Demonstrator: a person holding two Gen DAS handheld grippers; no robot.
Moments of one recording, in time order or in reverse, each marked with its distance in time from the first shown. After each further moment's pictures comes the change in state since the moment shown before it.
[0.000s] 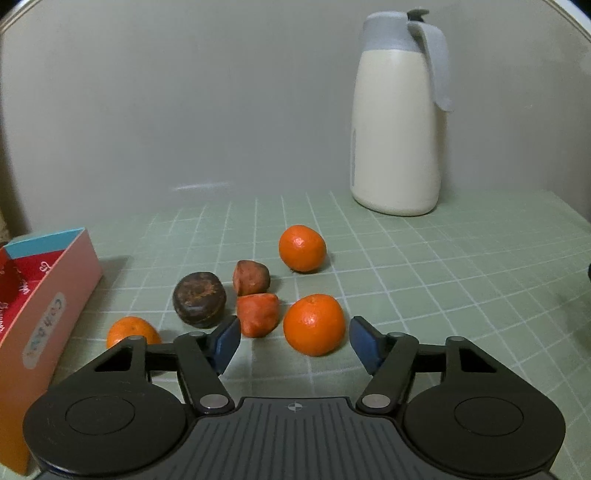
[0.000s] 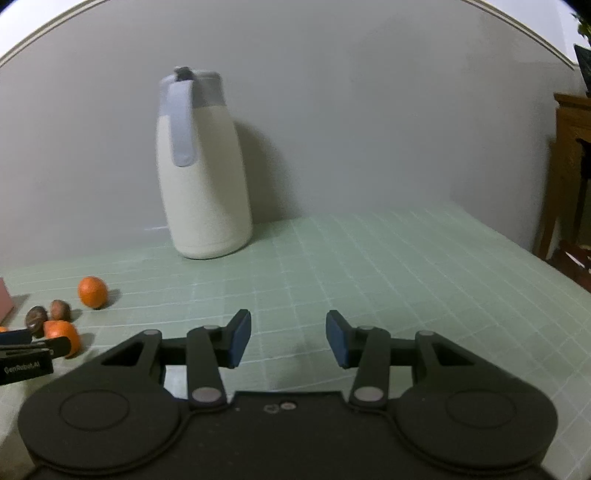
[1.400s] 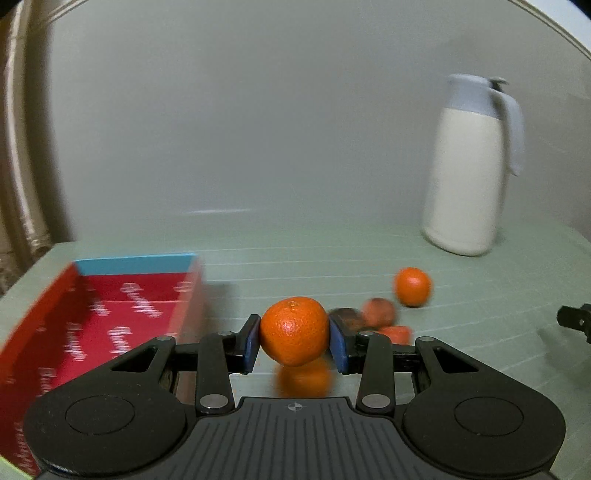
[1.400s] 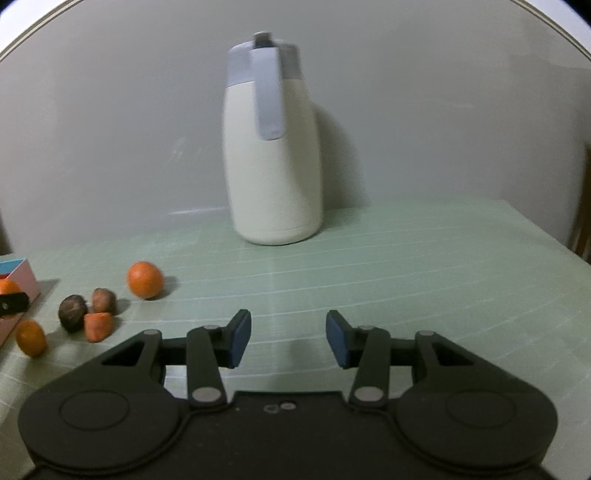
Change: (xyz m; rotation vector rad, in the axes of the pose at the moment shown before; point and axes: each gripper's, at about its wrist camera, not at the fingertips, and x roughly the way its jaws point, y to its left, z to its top) left arm -0.042 0.121 0.016 -0.054 -0.065 0.056; right arm 0.018 0.083 -0.002 -0.060 0.044 0.077
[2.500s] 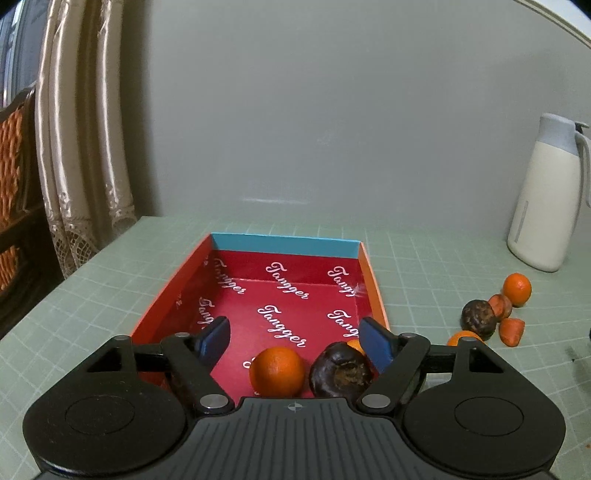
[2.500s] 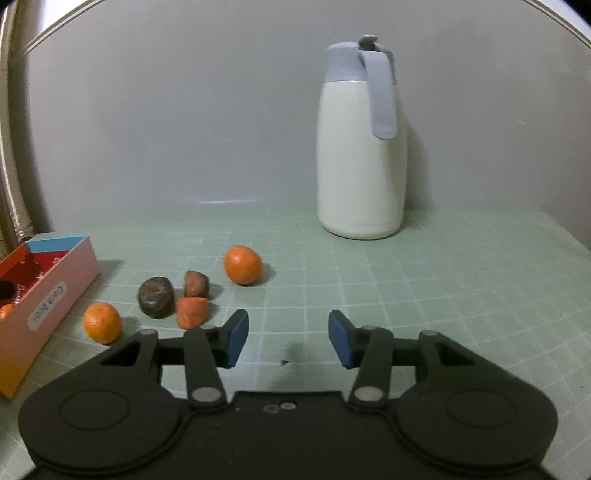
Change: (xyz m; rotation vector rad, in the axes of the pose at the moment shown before) left arm -0.026 0.116 -0.024 -0.103 0.001 0.131; right arm -0.014 0.078 -0.008 -0.076 0.007 0.096
